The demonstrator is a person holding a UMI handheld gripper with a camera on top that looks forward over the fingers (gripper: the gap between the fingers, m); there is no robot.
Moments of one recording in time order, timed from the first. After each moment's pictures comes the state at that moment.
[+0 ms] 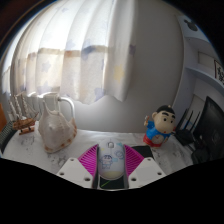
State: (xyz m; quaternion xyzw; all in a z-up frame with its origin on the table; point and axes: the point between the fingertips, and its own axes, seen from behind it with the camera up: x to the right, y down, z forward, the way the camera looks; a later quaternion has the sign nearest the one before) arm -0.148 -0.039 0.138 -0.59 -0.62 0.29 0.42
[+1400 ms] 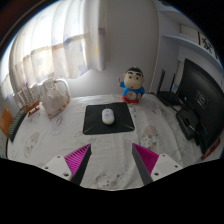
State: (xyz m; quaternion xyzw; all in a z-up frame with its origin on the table) arm 0.067 0.063 0.128 -0.68 -0.62 0.24 0.29
